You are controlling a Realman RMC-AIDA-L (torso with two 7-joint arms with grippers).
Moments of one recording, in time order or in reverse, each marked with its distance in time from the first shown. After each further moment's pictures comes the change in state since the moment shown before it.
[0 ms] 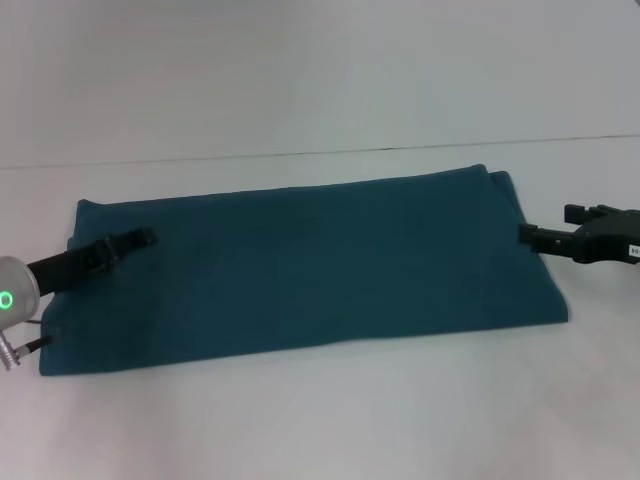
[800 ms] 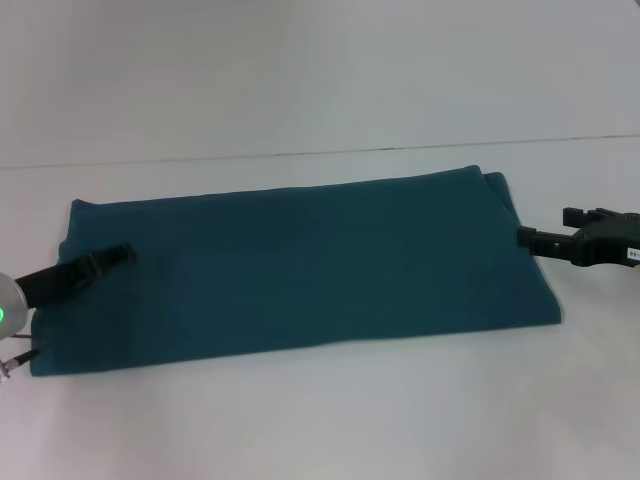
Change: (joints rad) left arm 0.012 0.000 -0.010 -0.034 0.006 -0.096 0.030; right arm 0.000 0.000 -0.002 0.007 -0.002 0.001 -0.002
